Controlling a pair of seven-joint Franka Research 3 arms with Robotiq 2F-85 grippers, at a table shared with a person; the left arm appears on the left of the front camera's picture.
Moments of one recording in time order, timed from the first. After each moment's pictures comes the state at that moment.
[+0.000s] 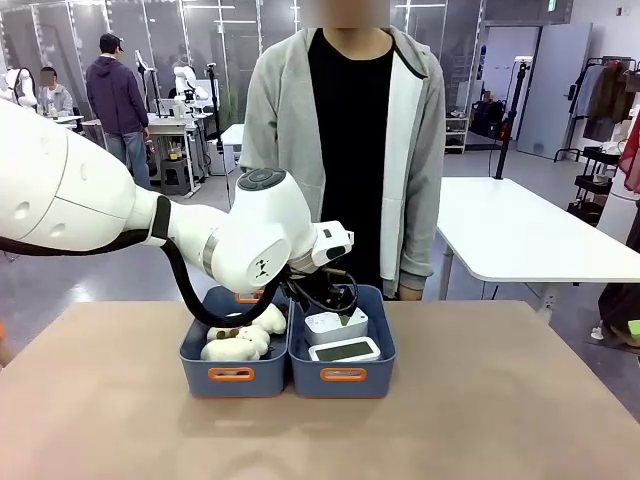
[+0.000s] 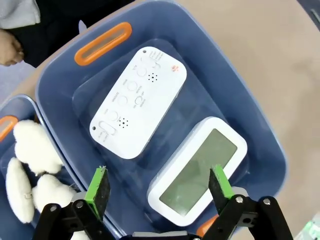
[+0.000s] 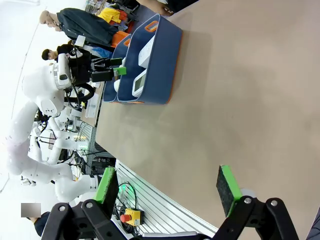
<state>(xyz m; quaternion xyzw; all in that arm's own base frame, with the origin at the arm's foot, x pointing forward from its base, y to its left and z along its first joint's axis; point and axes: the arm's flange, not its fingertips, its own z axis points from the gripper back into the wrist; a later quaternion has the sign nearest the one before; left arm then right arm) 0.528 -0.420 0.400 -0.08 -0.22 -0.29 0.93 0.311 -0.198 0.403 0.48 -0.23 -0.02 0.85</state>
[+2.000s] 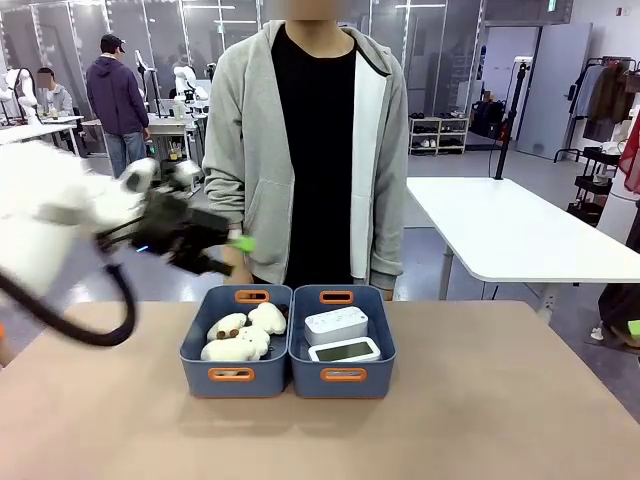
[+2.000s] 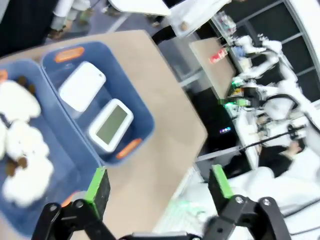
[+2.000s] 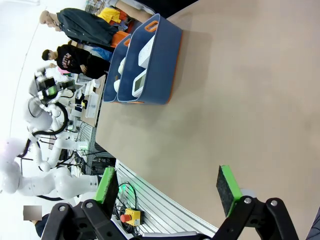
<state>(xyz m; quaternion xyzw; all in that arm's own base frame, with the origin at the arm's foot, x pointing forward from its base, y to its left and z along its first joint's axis) 0.453 -0.158 0.483 -0.50 -0.24 -0.19 0.81 0.311 -0.198 0.403 0.48 -0.23 -0.02 0.85</state>
